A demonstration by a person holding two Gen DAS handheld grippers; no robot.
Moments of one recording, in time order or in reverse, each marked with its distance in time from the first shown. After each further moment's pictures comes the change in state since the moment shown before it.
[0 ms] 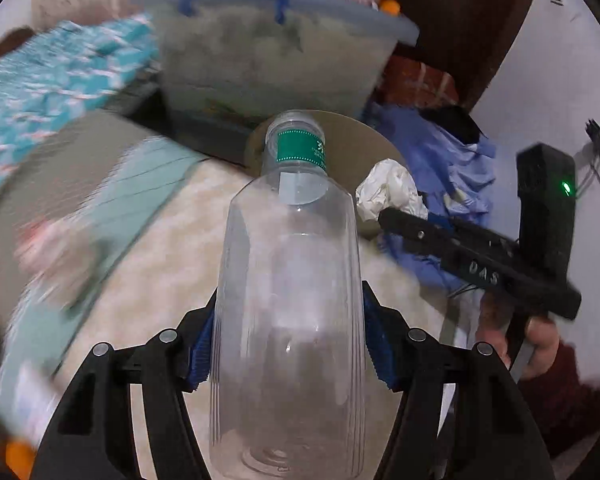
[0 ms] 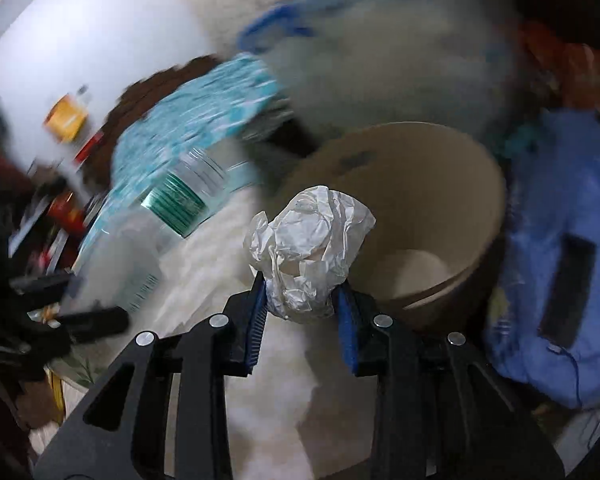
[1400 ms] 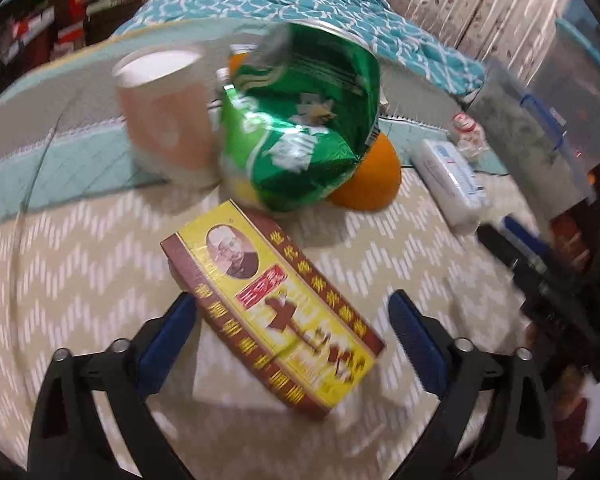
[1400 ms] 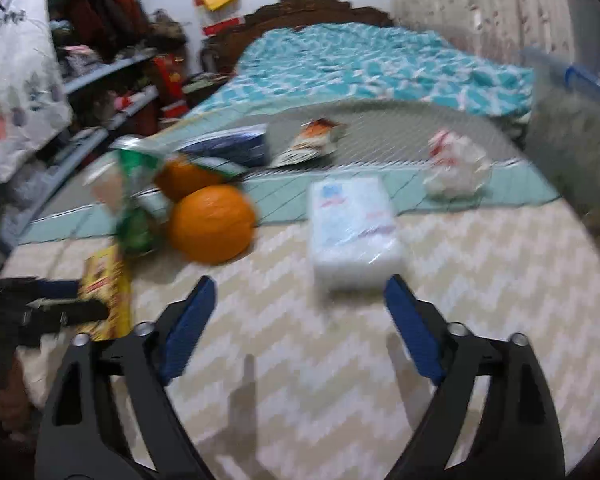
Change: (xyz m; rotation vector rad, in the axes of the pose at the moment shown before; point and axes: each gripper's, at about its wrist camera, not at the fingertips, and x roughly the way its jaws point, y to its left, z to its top) left arm -0.189 0.169 -0.303 -0.778 -0.137 0.438; right arm 0.040 0.314 -0.138 -0.633 0.121 0.170
